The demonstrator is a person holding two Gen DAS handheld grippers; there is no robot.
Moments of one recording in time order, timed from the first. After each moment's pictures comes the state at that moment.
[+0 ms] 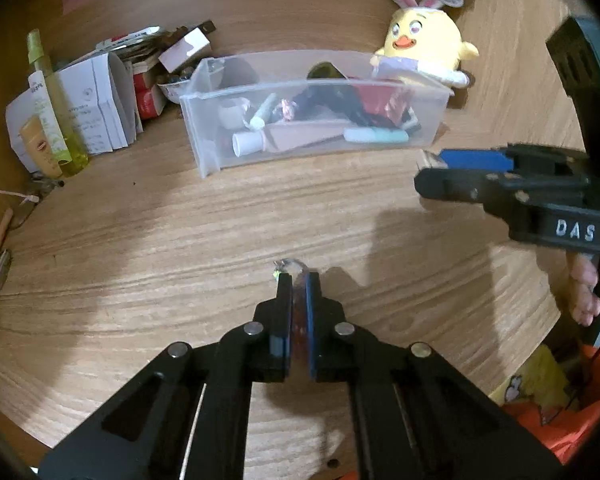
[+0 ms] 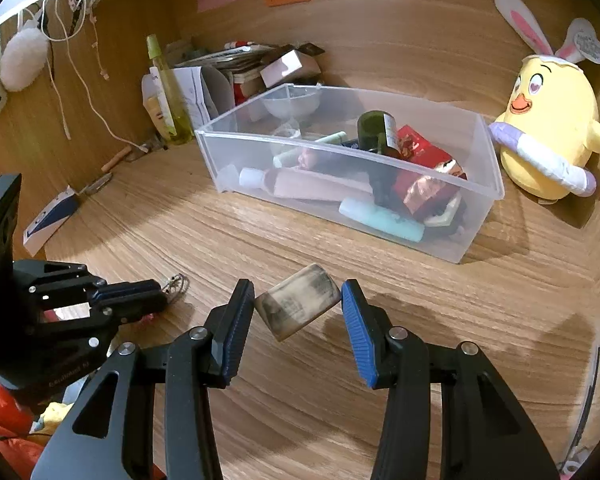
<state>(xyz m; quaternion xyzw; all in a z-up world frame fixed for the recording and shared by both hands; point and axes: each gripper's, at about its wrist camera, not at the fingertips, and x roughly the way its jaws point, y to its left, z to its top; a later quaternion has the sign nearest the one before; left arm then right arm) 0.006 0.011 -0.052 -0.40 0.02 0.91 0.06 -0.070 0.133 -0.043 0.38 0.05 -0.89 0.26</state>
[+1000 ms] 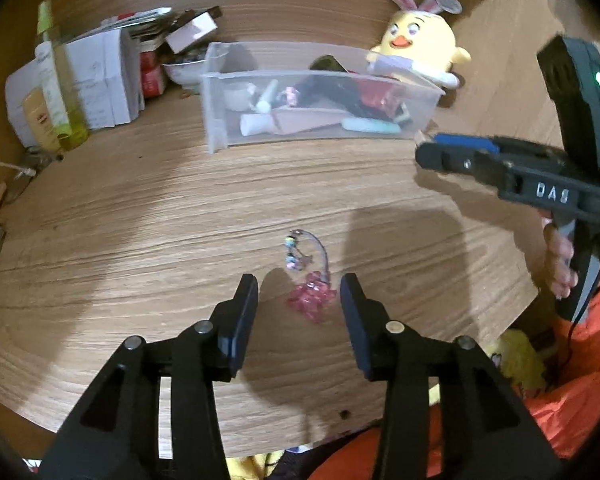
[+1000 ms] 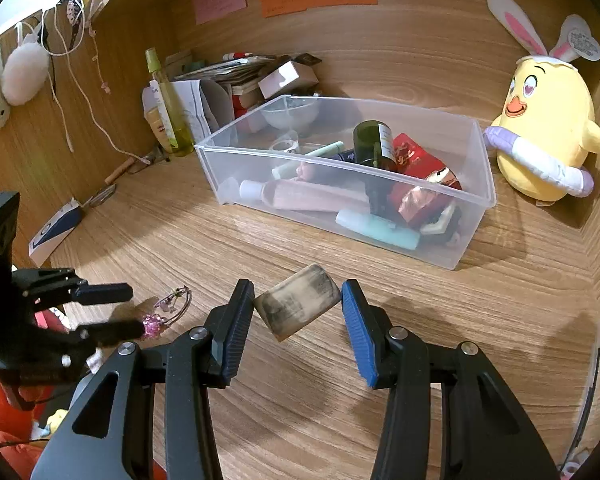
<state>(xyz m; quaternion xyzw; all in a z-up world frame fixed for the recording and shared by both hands) 0.026 -0.007 -0.050 -0.43 -0.01 0.90 0.09 -0.069 0.139 -0.036 0.37 0.03 -0.89 0.26</state>
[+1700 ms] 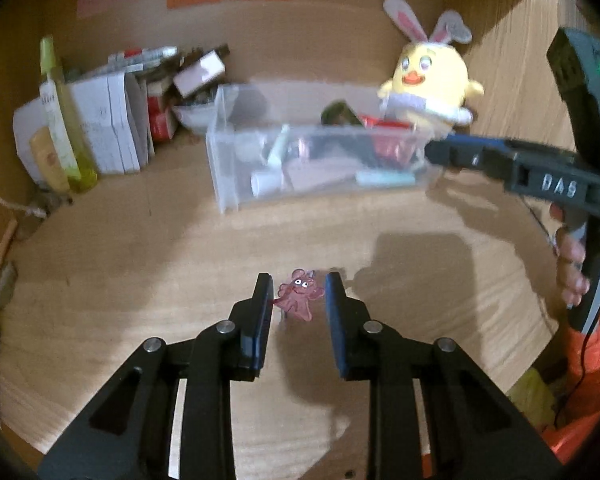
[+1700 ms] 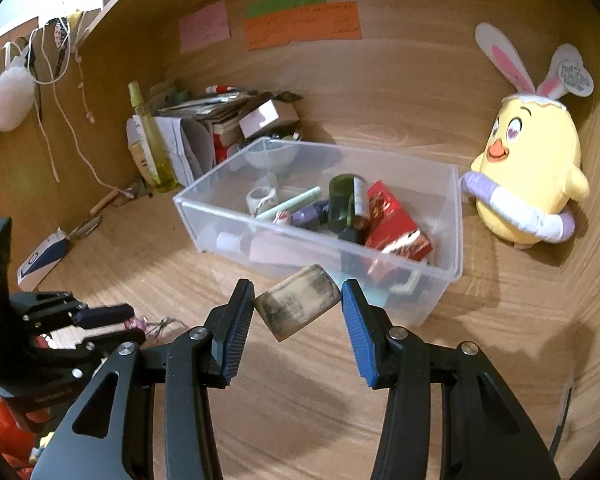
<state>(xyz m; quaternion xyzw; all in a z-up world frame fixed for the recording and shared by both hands) -0.002 -0.007 -0.021 -0.37 0.00 0.93 0.07 -0.092 0.144 -0.005 0.33 0.03 -0.91 0.24</state>
